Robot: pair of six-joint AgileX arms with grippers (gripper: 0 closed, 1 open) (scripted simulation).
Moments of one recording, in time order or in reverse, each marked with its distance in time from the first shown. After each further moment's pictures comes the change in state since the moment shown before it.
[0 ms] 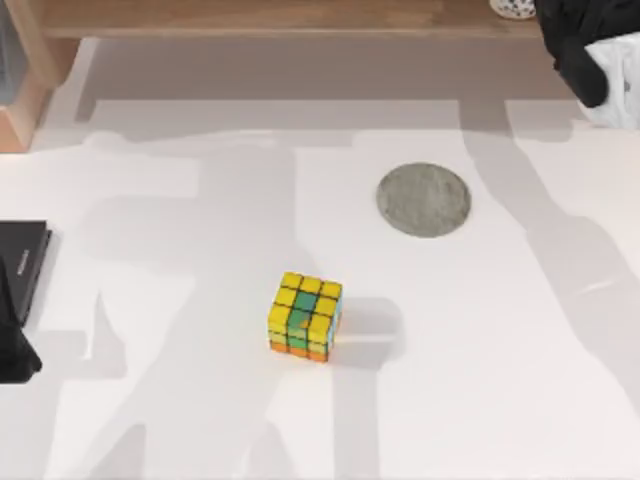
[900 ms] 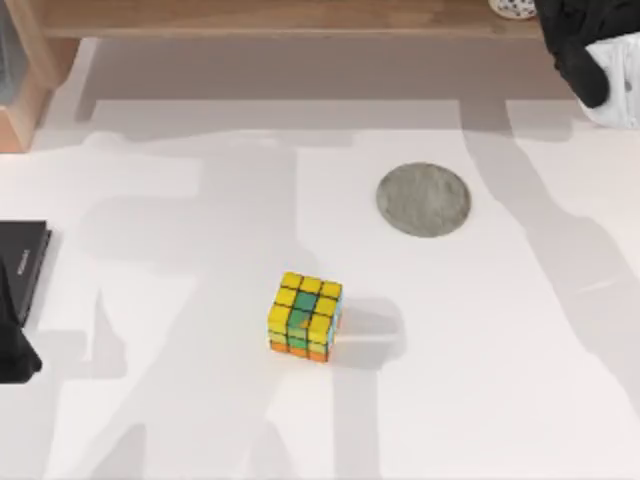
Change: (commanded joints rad) left arm 0.000 0.000 0.000 0.000 0.000 0.000; right arm 0.004 -0.005 -0.003 0.001 0.000 0.001
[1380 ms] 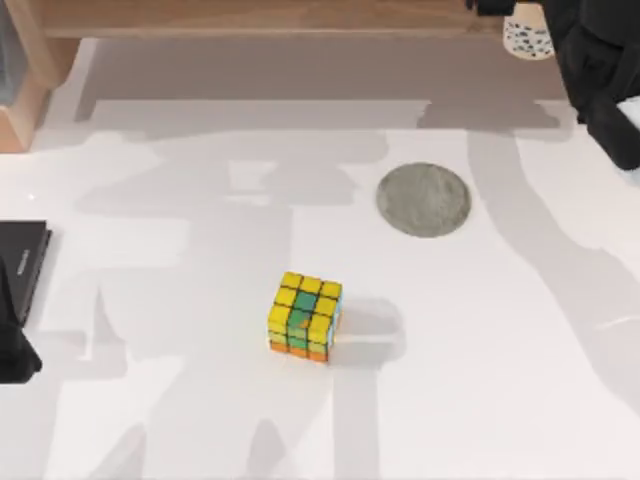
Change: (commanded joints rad) left arm 0.000 0.000 0.000 0.000 0.000 0.000; right arm 0.053 -0.231 -0.304 0.061 0.052 0.000
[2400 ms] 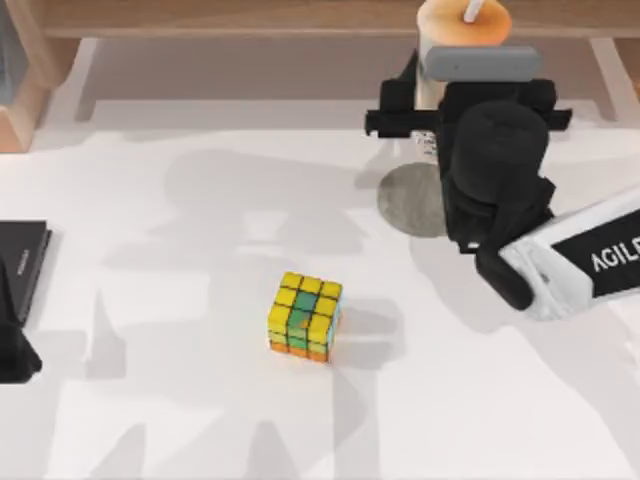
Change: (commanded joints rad) left arm 0.000 0.000 0.000 0.000 0.000 0.000; right arm 0.241 0.206 -0.175 0.385 0.243 0.003
